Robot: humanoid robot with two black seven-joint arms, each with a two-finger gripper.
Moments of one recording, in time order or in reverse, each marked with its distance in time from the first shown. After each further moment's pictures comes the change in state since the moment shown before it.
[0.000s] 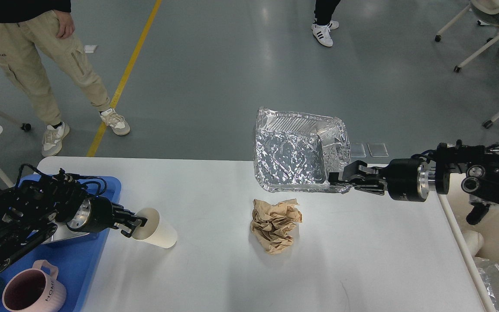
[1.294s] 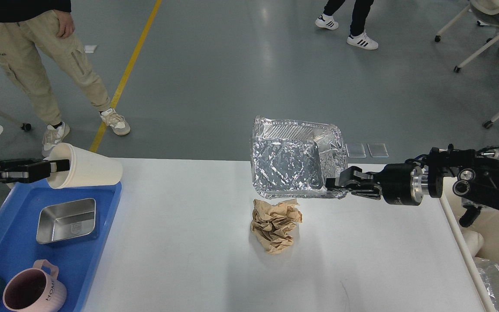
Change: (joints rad) left arm 0.032 0.651 -0.111 -0.360 -0.643 0.070 -0.171; right arm -0.006 0.047 -0.022 -0.040 -0.001 0.000 -0.008
